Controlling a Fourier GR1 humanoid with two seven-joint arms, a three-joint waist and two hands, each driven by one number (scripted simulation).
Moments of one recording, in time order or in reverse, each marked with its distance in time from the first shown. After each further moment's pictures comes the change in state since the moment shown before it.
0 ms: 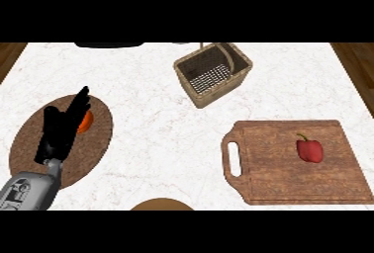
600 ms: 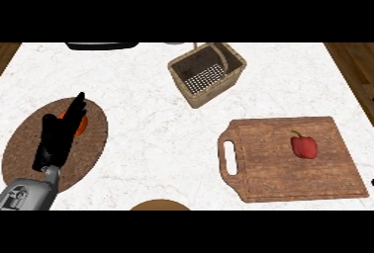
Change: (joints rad) left arm 0.042 0.025 -0.026 -0.003 0.015 0.048 -0.030; right arm -0.155 0.221 0.085 0.146 -0.084 -0.268 -0.106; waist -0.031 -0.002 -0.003
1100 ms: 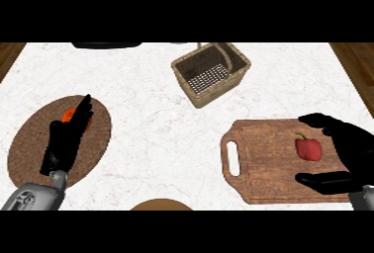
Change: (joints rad) left arm 0.022 -0.024 -0.038 -0.046 -0.018 0.038 -0.002; right arm -0.097 0.401 0.178 0.069 -0.330 0.106 -0.079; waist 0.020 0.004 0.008
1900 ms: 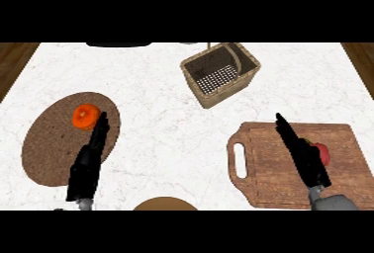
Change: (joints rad) left arm 0.143 -0.126 -0.117 -0.103 -0.091 0.164 -0.159; right arm 0.025 0.105 0.198 0.176 0.108 -0.416 0.760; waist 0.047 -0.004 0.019
